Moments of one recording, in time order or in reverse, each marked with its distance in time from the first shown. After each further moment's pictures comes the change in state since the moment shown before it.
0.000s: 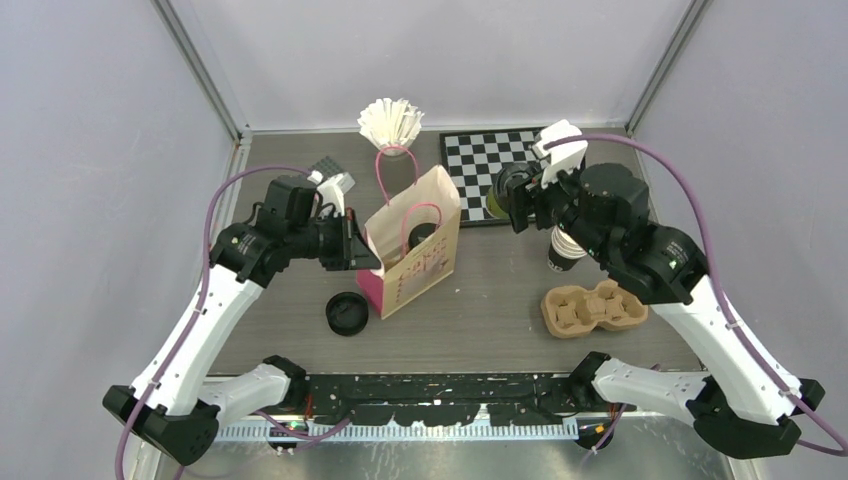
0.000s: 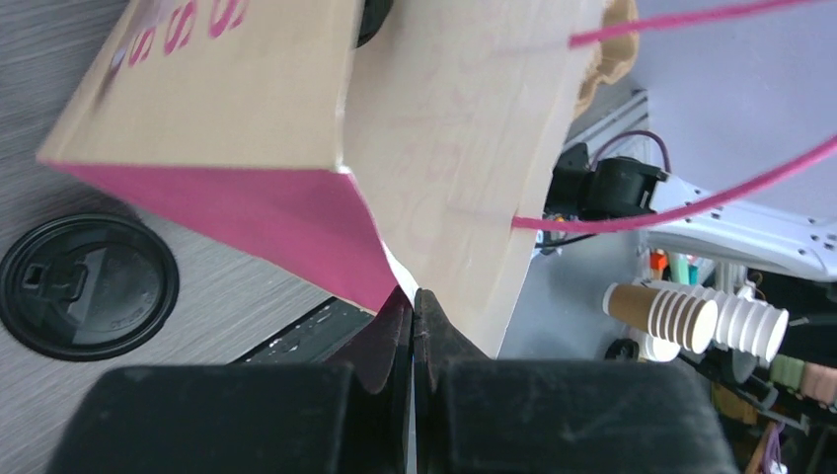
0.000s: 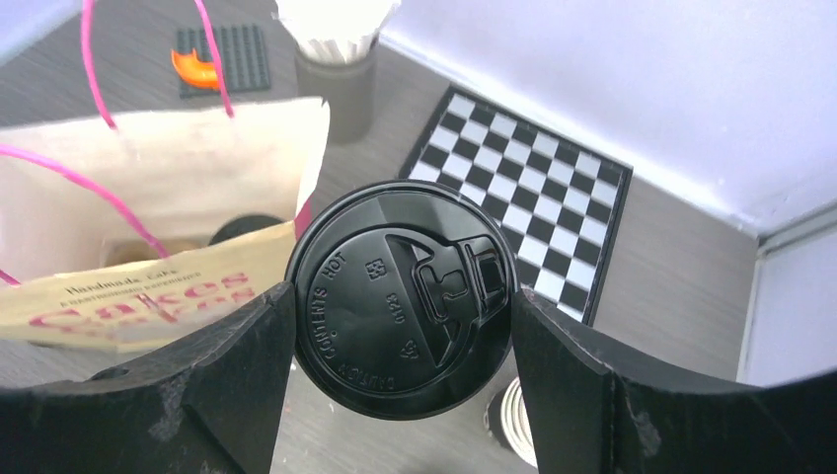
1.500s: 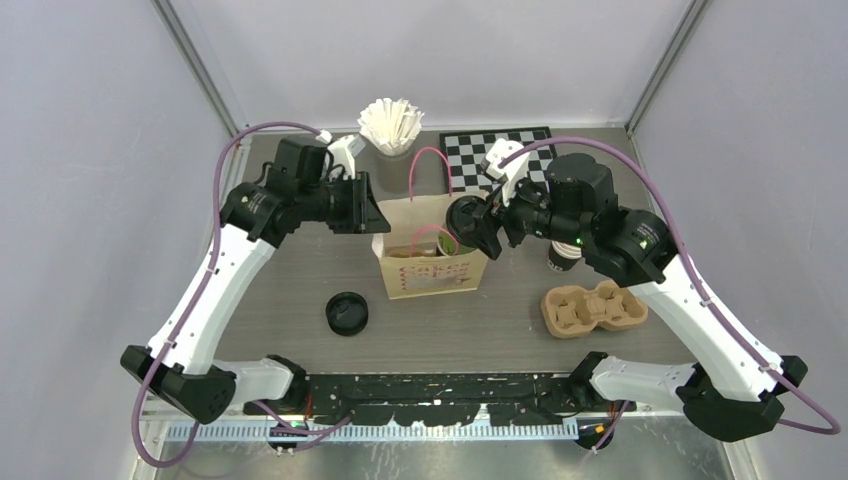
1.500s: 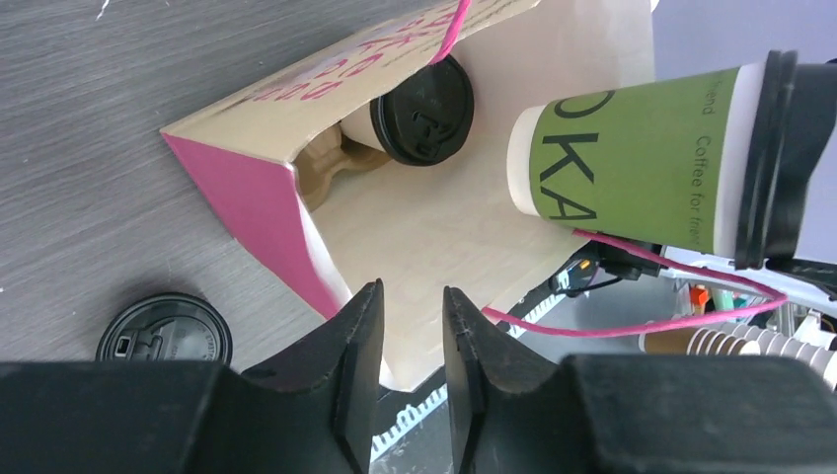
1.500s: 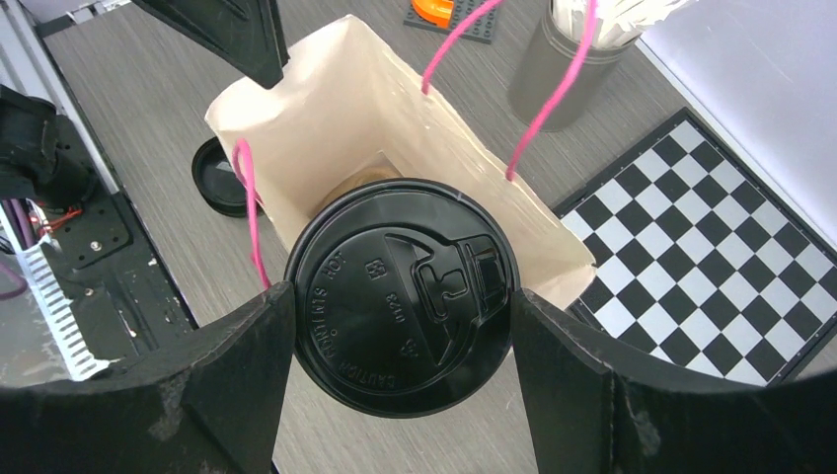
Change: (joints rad) left arm 0.000 0.212 0.262 -0.020 -0.045 0.094; right arm 0.014 0.116 0.069 -0.055 -0.464 -0.091
